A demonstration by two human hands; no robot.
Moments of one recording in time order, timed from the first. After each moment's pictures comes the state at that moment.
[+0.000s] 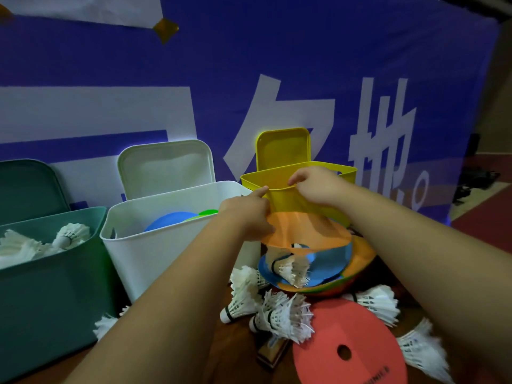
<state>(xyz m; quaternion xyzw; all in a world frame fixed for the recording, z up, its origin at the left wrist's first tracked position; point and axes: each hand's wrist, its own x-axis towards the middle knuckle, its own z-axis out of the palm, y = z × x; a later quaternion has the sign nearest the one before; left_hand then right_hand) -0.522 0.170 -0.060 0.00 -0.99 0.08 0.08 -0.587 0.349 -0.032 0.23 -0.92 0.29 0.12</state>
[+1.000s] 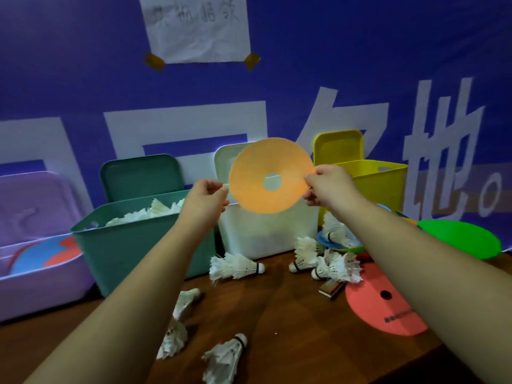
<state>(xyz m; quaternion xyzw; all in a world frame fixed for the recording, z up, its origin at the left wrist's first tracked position) -0.285 0.049 -0.048 0.16 -0.77 -0.50 0.37 -0.421 0.276 -0.035 0.21 -0.72 0.66 0.03</state>
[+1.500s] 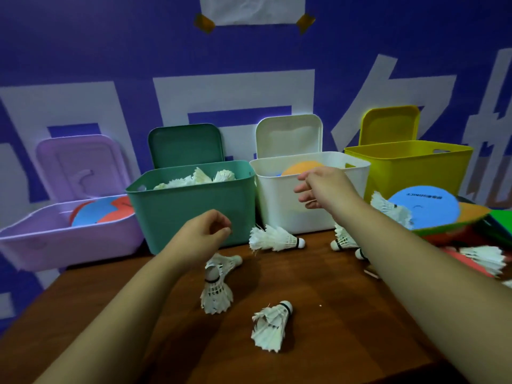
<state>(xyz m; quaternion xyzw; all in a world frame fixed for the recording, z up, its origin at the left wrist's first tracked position) -0.161 -0.018 -0.130 0.19 -0.91 -0.28 0.23 -0.373 0.183 -0.078 0.23 -0.70 0.67 -0.10</state>
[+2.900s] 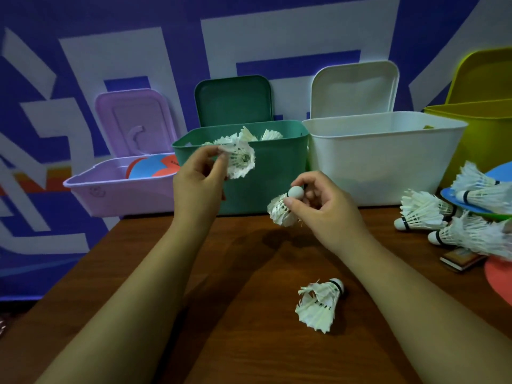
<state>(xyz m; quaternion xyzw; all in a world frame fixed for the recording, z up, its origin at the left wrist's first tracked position) -0.136 -0.043 -0.132 0.20 -0.72 -0.35 0.56 -0.286 0.144 -0.174 0.49 -0.65 0.58 0.00</state>
